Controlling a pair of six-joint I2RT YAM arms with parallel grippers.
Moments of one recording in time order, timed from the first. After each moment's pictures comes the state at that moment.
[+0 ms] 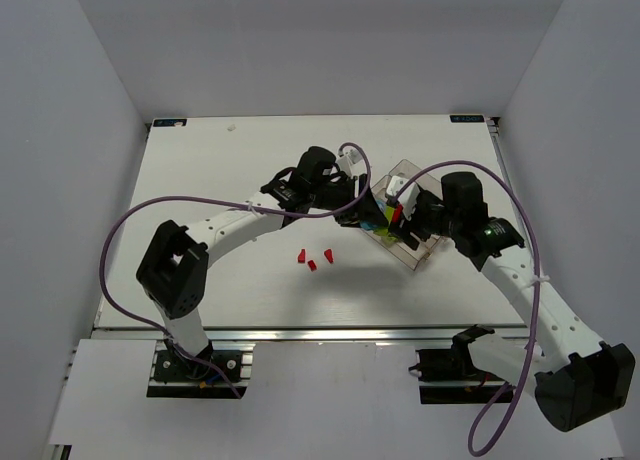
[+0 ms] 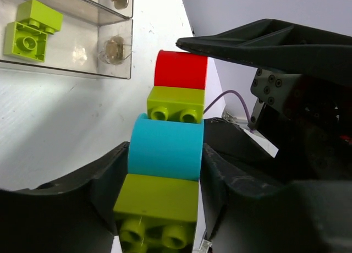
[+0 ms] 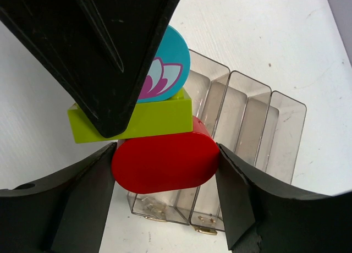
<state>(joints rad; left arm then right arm) -0.75 1.75 1.35 -0.12 0.64 -0.81 0.40 1.02 0.92 -0.52 -0.44 -0.71</state>
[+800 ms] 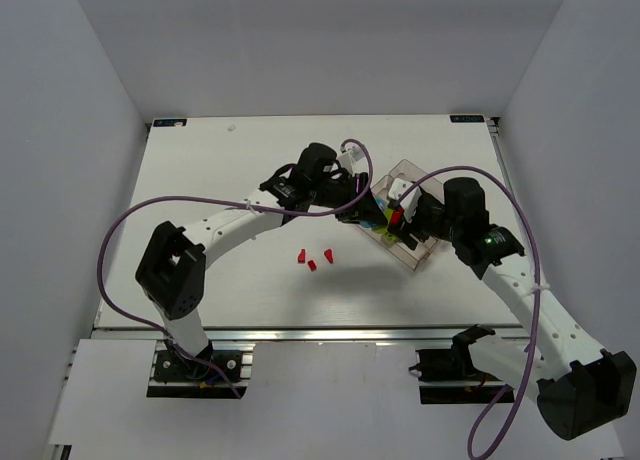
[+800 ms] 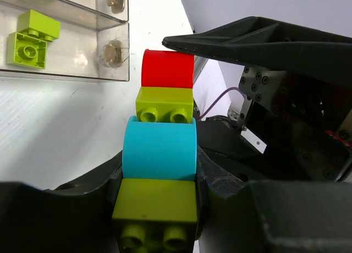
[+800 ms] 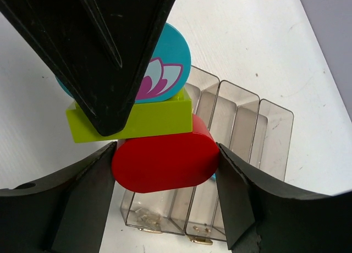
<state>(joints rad) -0.74 1.74 1.39 -0.16 0.64 -0.75 0.39 0.98 0.86 -0.43 -0.43 -0.70</state>
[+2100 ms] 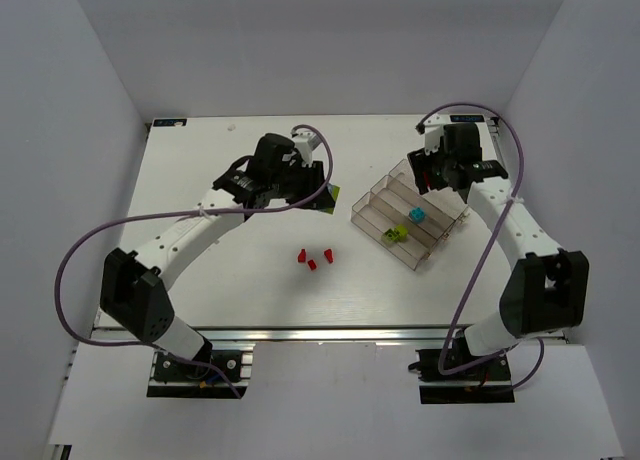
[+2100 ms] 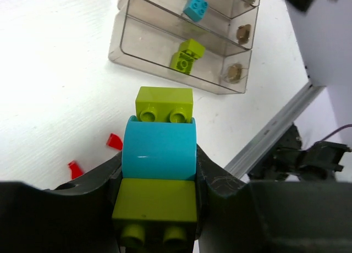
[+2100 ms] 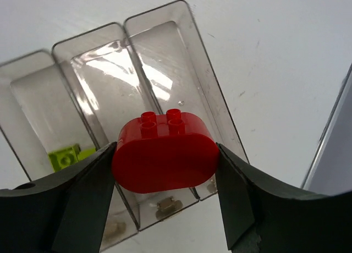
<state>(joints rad) -0.60 1.56 1.37 -0.45 0.34 -0.42 0.20 1.45 1.20 -0.48 -0.07 -0.36</state>
